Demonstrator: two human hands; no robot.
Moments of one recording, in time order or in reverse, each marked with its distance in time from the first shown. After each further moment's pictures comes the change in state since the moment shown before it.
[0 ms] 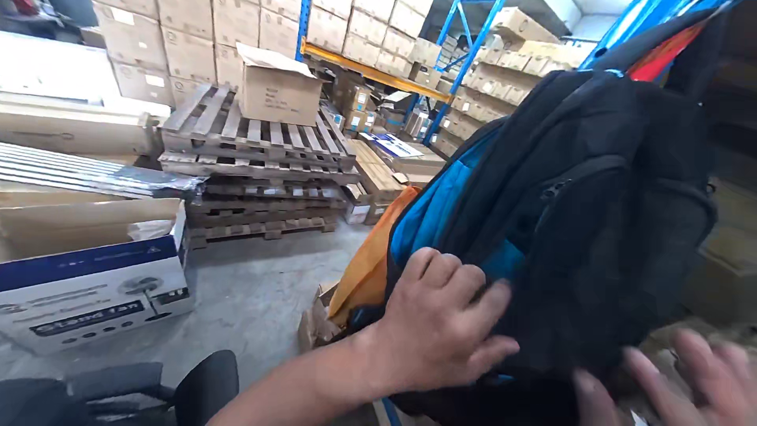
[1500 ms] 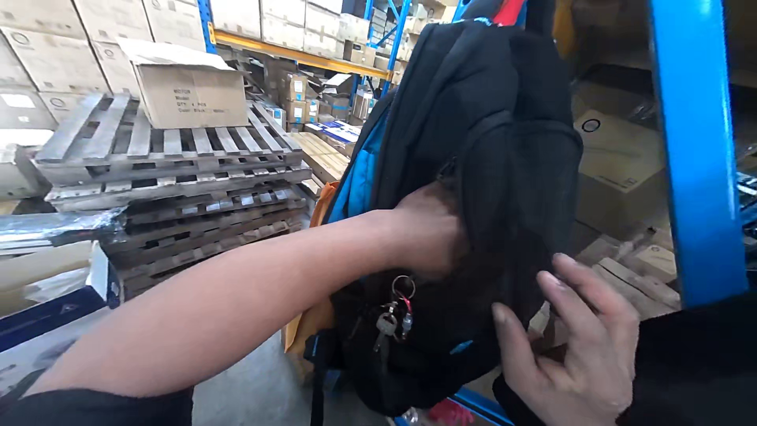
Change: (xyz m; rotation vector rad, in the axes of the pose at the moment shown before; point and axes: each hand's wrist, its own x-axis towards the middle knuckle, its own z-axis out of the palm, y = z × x) left_hand 0.128 0.000 0.027 -0.043 -0.701 0.501; right_hand 0.000 0.026 0.006 -0.017 0.199 0.013
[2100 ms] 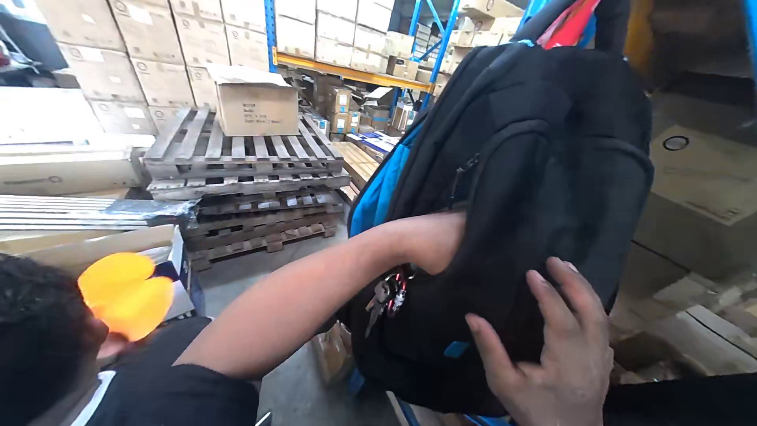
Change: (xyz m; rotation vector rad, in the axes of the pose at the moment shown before) left_hand -0.045 -0.018 0.001 -0.619 -0.043 -0.213; right_hand -0.002 -0.044 0.038 -0.033 -0.112 0.100
